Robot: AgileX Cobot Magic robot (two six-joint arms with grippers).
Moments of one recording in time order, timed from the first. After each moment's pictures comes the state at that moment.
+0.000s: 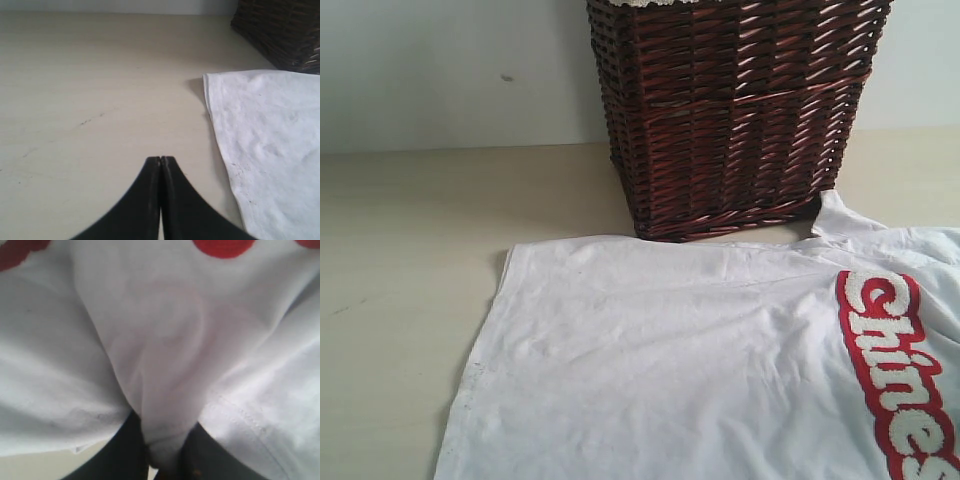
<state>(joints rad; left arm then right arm) -0.03 0.52 0.00 -1.73 0.15 1.68 -0.52 1.84 -0.80 0.29 0.78 -2.02</state>
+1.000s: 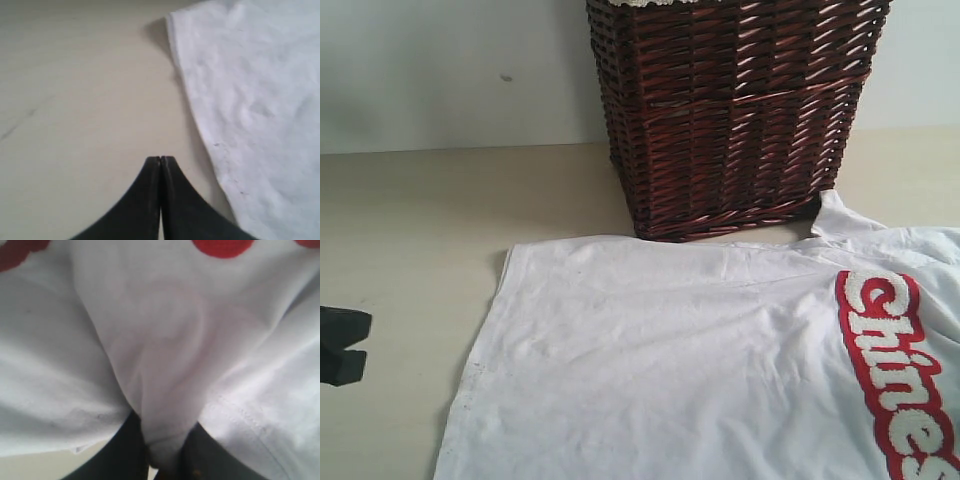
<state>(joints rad) -0.04 1.24 -0.35 -1.64 0.33 1.85 -0.52 1.84 -0.80 0.29 0.78 -2.02</state>
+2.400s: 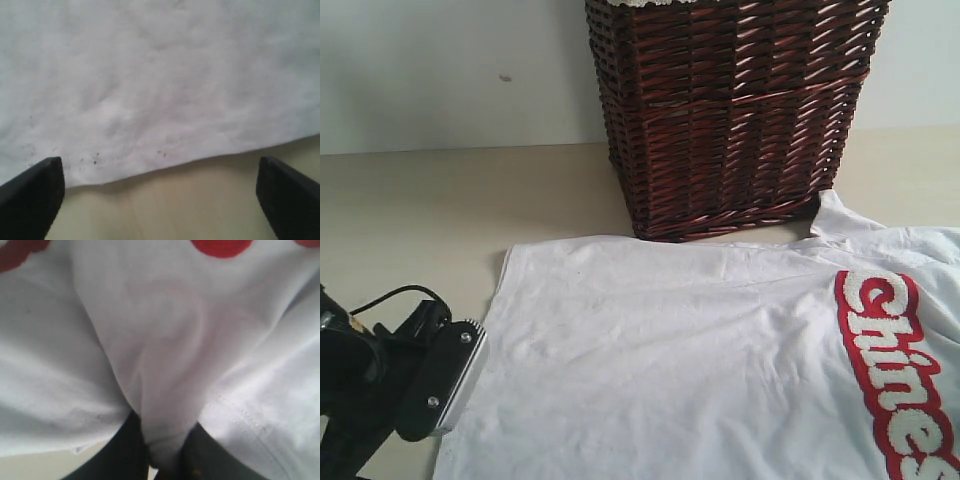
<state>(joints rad) -0.43 1.58 -0.62 -0.39 0.56 1.74 -0.52 1.85 -0.81 0.30 0.79 -2.02</state>
